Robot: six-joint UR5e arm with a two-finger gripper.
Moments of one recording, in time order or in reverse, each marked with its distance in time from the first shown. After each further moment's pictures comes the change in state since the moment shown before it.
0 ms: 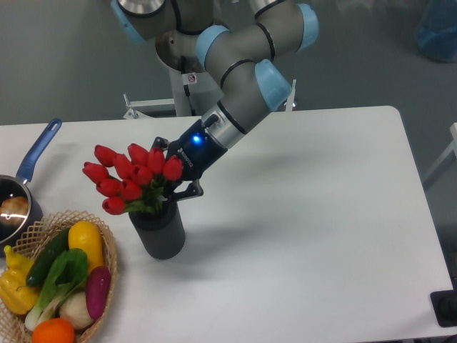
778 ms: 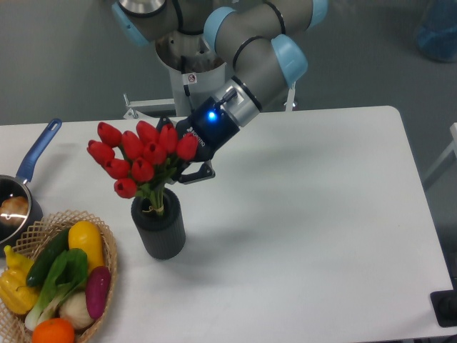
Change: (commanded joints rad) arm 0.058 0.060 0.011 0.002 -0.157 -0.155
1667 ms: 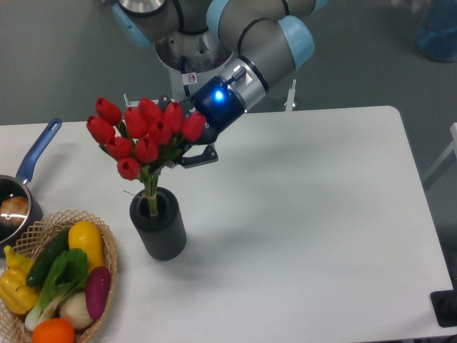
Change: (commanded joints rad) arm 0.021 0.049 0.005 -0.002 -0.069 -0.095
